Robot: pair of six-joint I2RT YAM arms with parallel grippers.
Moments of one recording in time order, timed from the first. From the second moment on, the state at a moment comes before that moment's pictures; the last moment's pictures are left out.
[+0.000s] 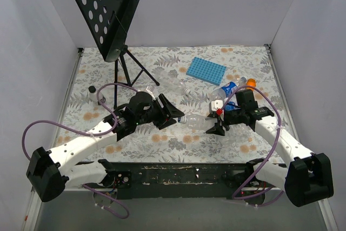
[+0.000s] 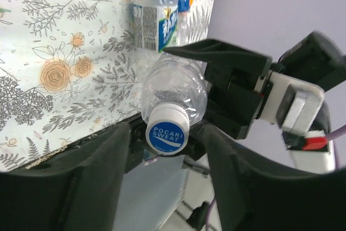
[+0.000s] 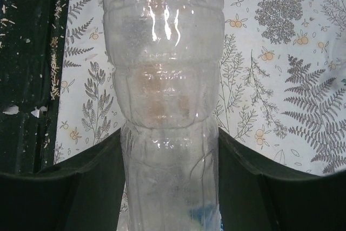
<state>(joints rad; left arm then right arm) -0.81 1.11 0.81 -0.21 0.18 -1.32 0.31 1.10 0.67 -0.53 -1.01 -0.97</state>
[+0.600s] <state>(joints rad) -0.80 0.72 0.68 -0.31 0.17 -0.76 0.31 1.11 0.67 -0.61 -1.01 -1.05</state>
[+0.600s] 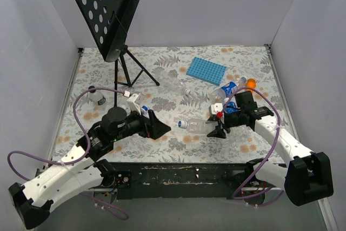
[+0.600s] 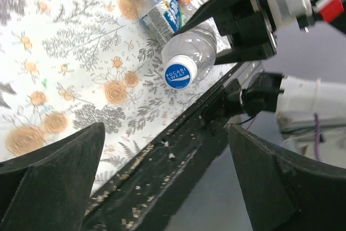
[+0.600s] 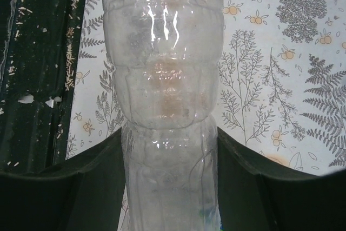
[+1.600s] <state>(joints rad) -0.80 0.67 0.48 0.16 0.58 -0.03 0.33 1.11 0.69 -0.72 -1.06 -1.16</state>
